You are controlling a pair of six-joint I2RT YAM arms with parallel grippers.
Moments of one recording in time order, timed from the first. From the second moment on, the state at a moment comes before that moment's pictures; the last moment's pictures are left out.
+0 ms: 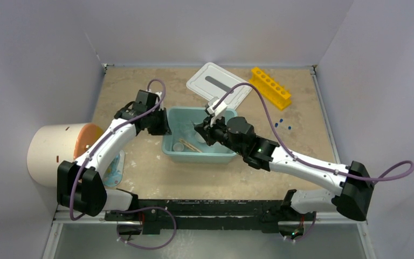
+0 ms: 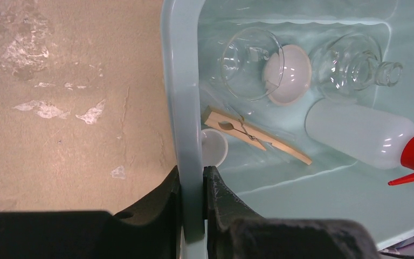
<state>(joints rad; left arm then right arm) -0.30 1.35 1.06 -0.69 0.17 -0.39 1.01 1.23 0.94 0.11 0.13 0.17</state>
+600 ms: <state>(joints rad) -0.31 1.29 1.05 -0.69 0.17 -0.41 0.98 1.50 0.98 0.17 0.08 0.10</state>
